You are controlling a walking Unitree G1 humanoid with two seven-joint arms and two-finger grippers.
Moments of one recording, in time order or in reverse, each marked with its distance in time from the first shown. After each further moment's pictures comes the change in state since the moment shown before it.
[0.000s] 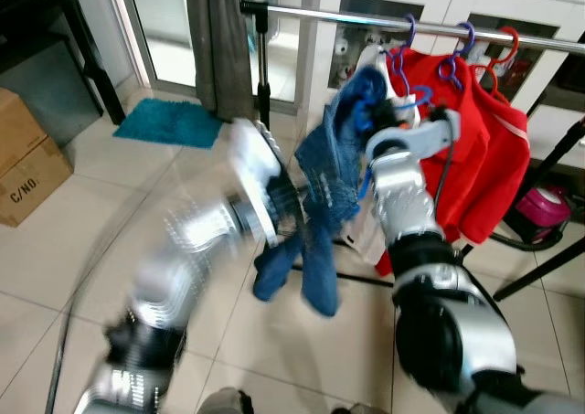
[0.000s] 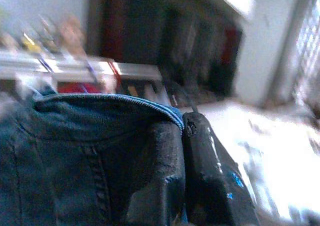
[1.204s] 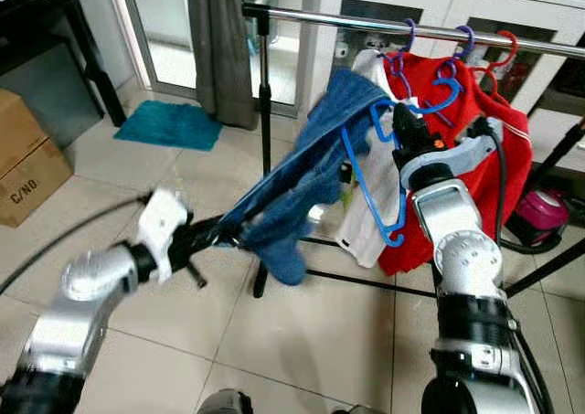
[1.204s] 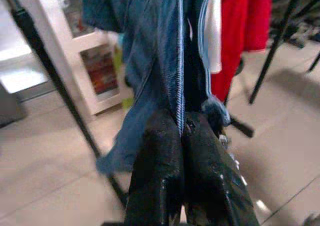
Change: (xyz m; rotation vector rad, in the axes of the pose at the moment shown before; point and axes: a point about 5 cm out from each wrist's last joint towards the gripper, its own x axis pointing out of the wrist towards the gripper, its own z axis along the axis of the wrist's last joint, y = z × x) left arm -0.143 0.032 -0.058 0.248 0.581 0.299; right arm -0.049 -0.004 0.050 -0.071 0.008 0.242
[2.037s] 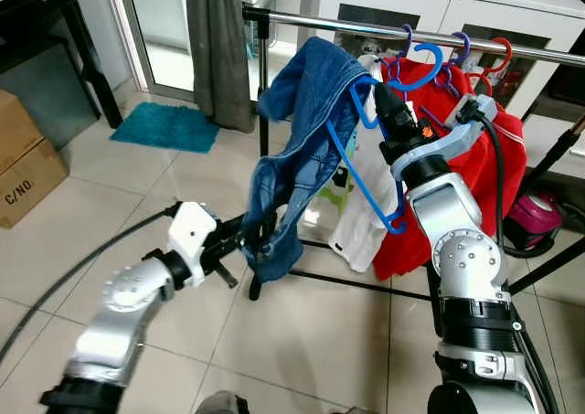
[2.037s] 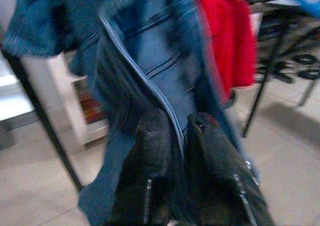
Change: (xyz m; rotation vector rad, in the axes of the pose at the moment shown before) left arm 0.020 -0.027 0.005 -0.047 -0.136 -0.041; right arm -0.002 0.027 -0.006 -0.215 0.063 0.215
